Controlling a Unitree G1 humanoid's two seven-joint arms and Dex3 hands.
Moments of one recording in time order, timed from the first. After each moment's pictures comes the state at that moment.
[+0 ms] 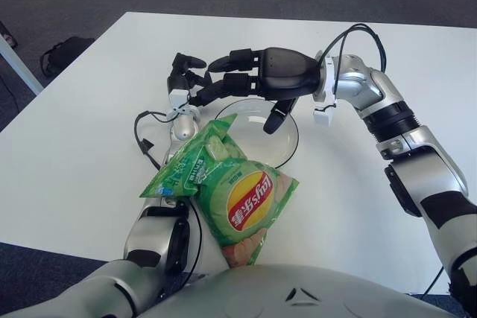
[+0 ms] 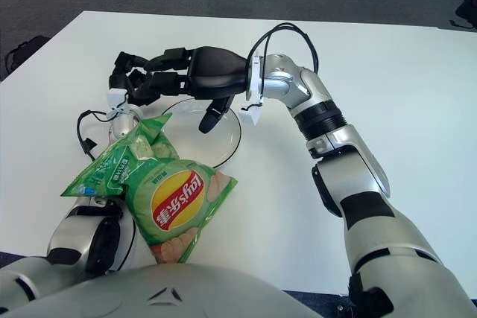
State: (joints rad) left arm -0.48 0.00 0.11 0.60 0.08 -0.43 0.32; right arm -0.93 -0.38 0.40 0.45 -0.51 -1.14 0.40
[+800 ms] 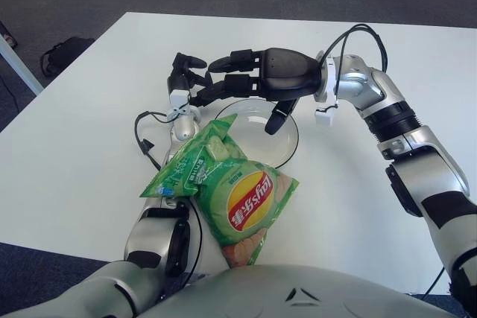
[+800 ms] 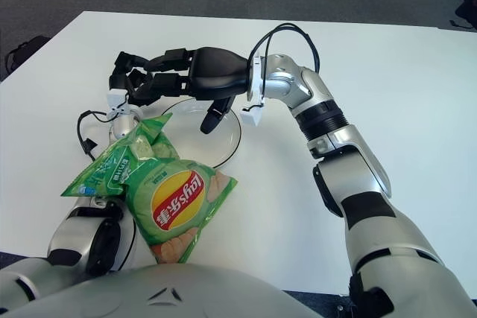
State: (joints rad) left arm -0.47 -0.01 0.10 0.58 0.09 -0.43 0.32; right arm -0.93 -0.39 0.40 0.45 -0.51 -1.15 0.40
